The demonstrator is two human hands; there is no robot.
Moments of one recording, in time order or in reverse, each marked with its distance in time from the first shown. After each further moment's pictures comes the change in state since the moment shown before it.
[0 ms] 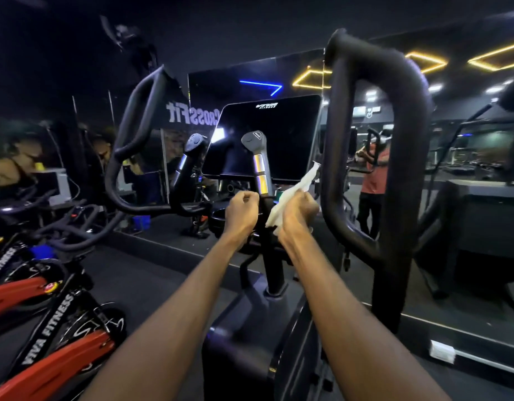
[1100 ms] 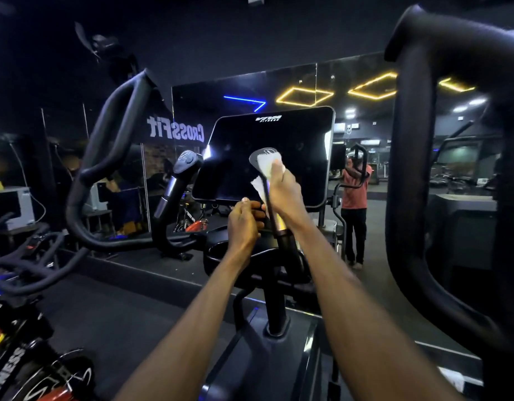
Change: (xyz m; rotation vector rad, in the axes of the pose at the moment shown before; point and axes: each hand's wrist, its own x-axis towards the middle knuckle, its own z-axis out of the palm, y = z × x) left_hand 0.120 -0.038 0.018 -0.386 -0.045 0.056; right_hand 0.085 -0.003 0.116 -0.634 -0.334 -0.436
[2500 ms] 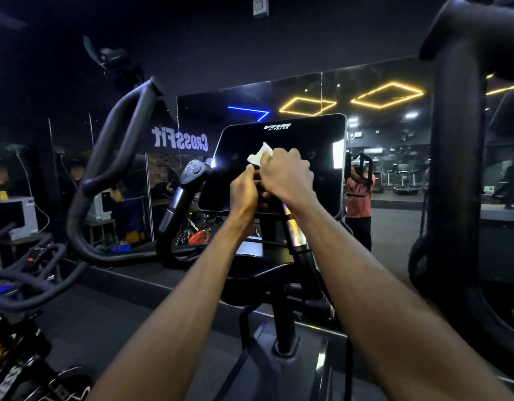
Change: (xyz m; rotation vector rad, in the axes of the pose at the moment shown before) left_hand 0.061 0.060 0.000 -0.184 -0.103 0.031; right_hand 0.046 -0.040 0.009 -0.578 0.204 -0.276
